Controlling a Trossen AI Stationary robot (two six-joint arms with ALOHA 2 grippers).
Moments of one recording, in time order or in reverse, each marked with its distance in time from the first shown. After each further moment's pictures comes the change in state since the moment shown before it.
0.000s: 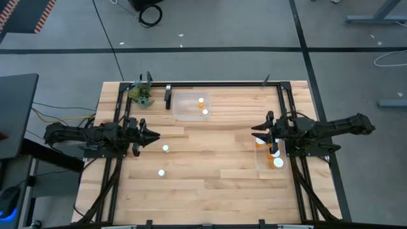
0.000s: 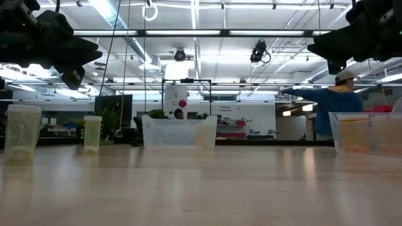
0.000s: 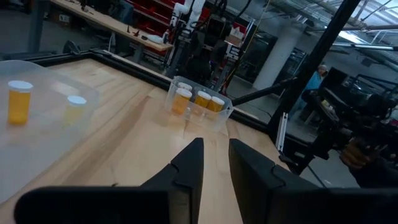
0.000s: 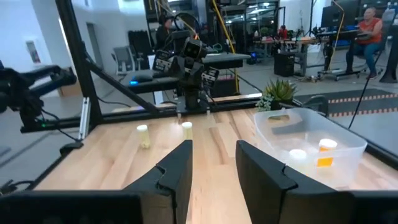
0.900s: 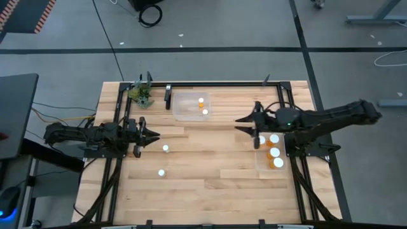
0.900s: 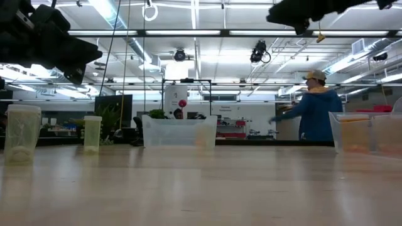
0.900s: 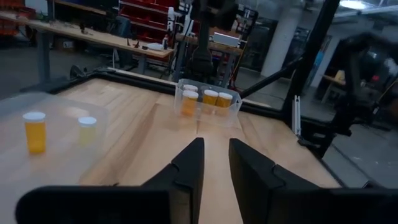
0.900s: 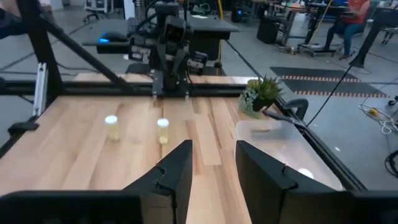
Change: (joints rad) left arm 0.000 0.000 0.000 -0.004 0.000 0.193; right arm 0.000 0.621 0.550 -0.159 0.070 -0.116
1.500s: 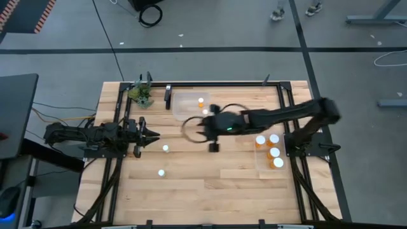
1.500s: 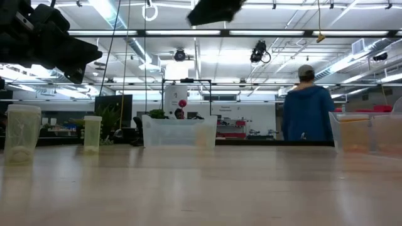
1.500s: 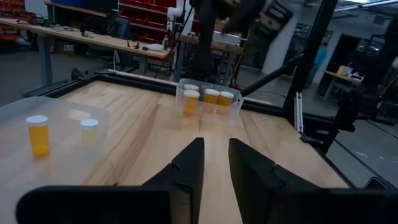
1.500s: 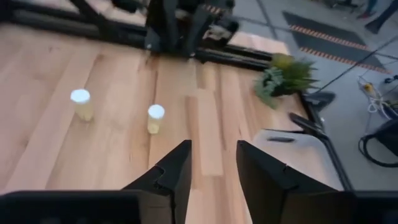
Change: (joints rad) left arm 0.000 0.000 0.000 -0.003 0.000 0.027; right arm -0.005 0.768 0.739 -0.308 0.033 -0.100
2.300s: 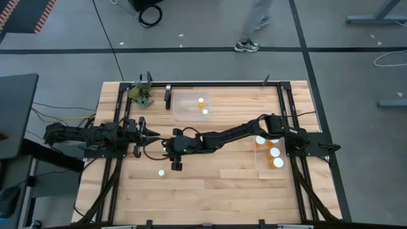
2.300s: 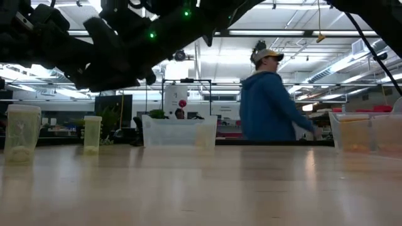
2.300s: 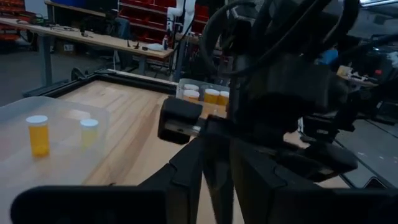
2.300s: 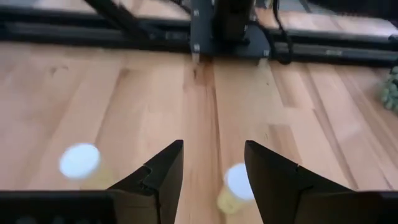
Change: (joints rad) left arm 0.000 0.000 0.000 -0.001 0.000 0.000; right arm 0.010 0.697 0.443 0.276 -0.116 0.129
